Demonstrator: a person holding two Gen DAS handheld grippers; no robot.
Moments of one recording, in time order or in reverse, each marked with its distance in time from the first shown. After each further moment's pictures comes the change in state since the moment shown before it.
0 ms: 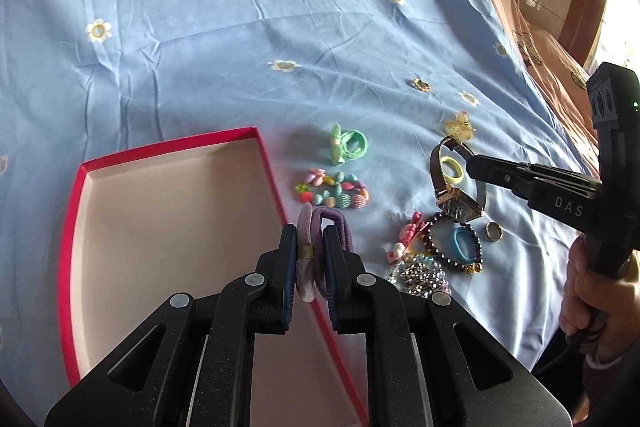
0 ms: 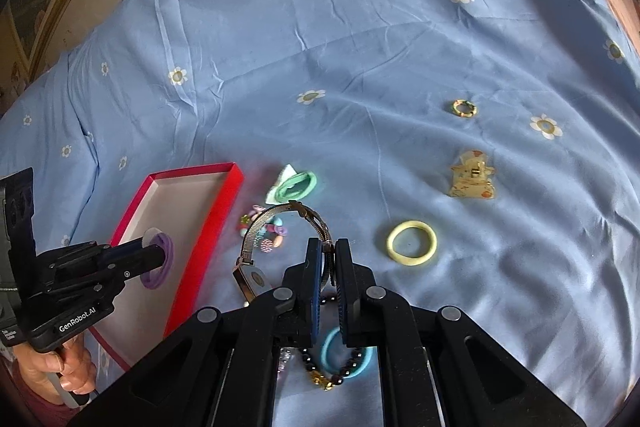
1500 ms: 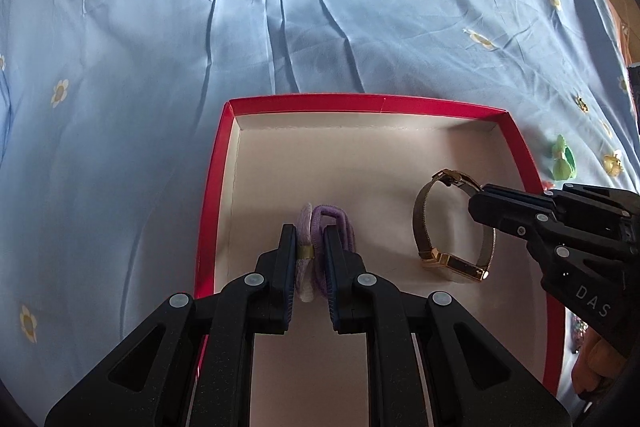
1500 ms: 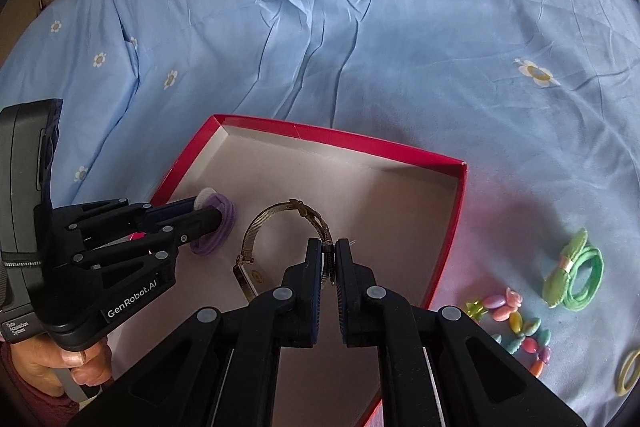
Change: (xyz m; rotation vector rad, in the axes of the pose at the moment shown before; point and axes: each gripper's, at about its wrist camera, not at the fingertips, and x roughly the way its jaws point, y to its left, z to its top) left arm 0.058 0.158 0.001 -0.191 0.172 0.247; right arm 0.163 0.156 0.023 -0.248 0.236 0.167
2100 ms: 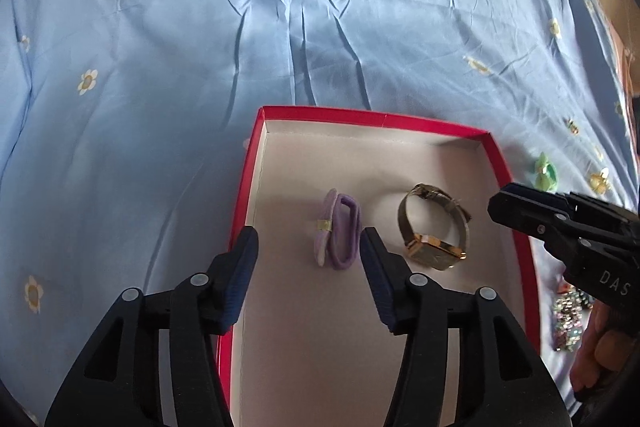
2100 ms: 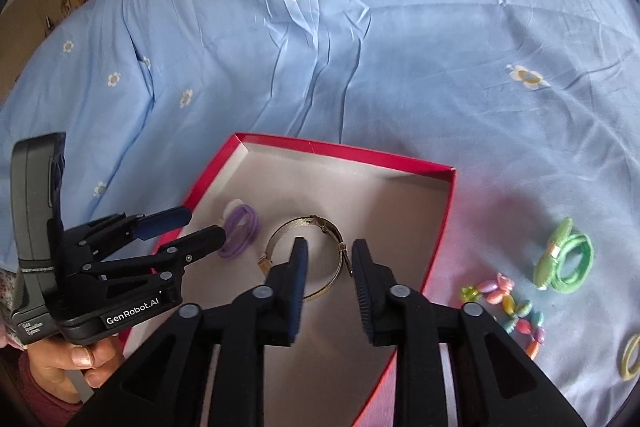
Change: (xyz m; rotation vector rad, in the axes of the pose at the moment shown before) left arm -0.040 0.010 -0.014 -0.082 -0.069 -0.002; right arm -0.030 -0.004 -0.006 0.048 -0.064 0.061
